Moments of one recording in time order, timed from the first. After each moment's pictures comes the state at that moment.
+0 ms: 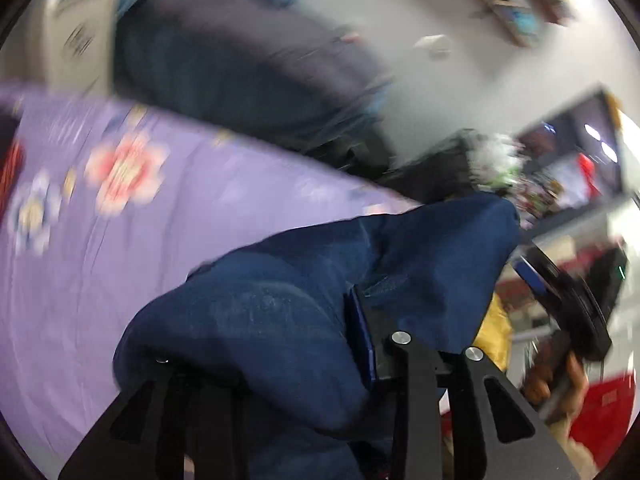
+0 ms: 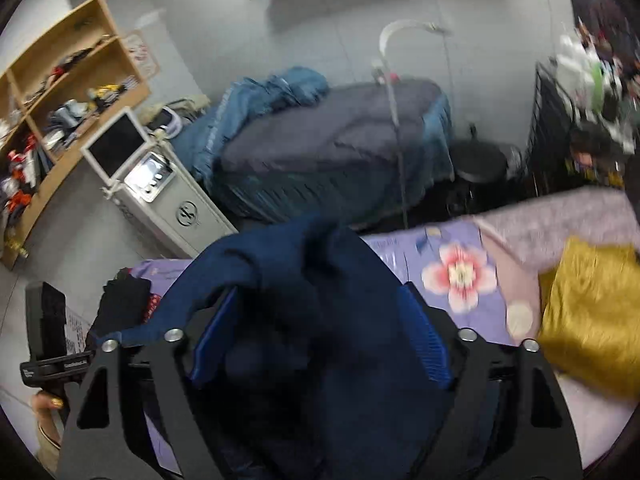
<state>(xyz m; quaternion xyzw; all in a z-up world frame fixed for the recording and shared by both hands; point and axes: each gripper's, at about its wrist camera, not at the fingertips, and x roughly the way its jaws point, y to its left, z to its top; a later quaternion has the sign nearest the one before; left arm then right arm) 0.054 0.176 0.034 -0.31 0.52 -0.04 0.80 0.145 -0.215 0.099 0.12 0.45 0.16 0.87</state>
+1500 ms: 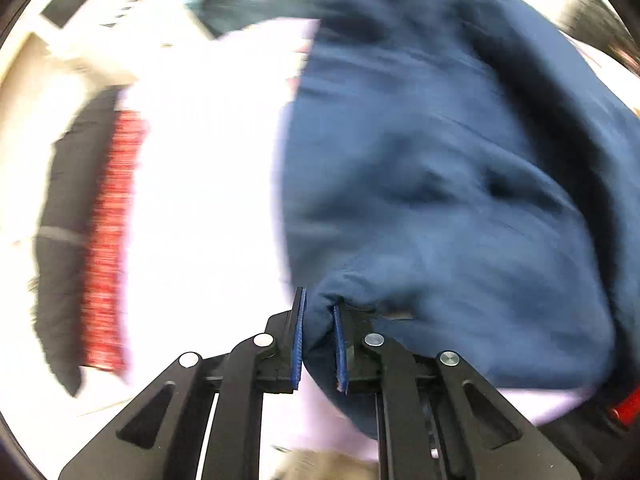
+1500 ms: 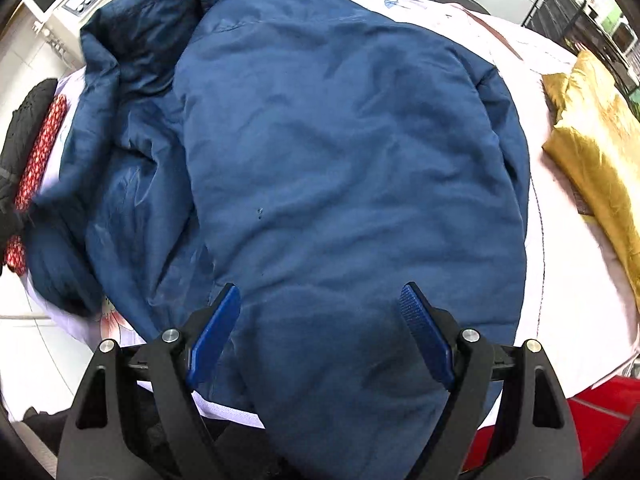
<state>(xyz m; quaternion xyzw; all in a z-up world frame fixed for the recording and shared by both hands) 0.003 0.236 -0.073 0.03 0.64 0.20 0.74 0.014 -0.211 -0.123 -0.05 0.65 0.11 0.75</state>
